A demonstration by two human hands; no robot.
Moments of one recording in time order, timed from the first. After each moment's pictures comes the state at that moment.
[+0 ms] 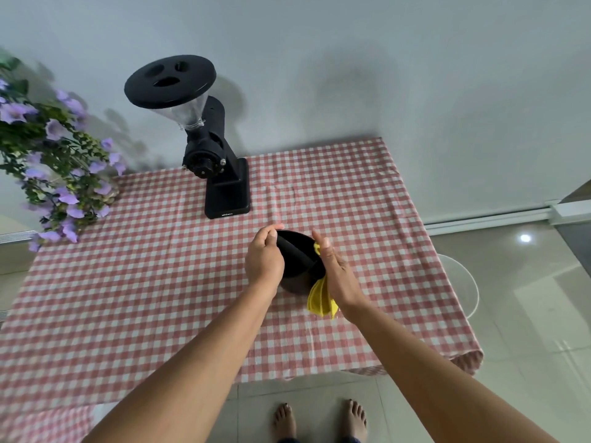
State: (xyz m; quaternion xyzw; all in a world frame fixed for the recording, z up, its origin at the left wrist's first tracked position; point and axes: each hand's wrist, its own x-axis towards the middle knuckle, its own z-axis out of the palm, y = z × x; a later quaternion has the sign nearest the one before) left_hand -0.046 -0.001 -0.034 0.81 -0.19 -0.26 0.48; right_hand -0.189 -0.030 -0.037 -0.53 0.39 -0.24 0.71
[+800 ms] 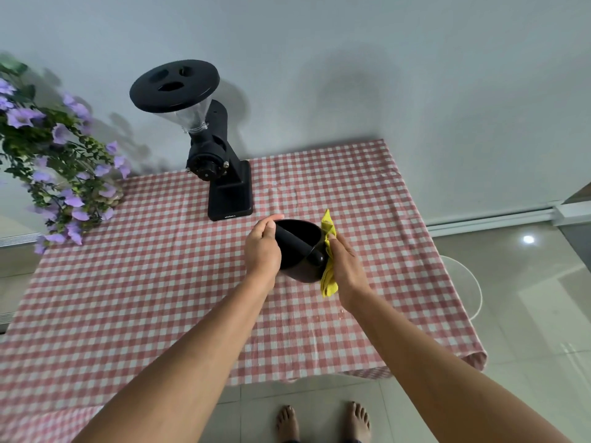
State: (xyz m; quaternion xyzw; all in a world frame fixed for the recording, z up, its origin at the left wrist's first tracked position) left_hand -0.033 -0.008 -0.021 0.77 -0.18 -0.29 0.54; right_hand -0.177 -0.045 -0.030 -0.42 0.46 -0.28 0.73
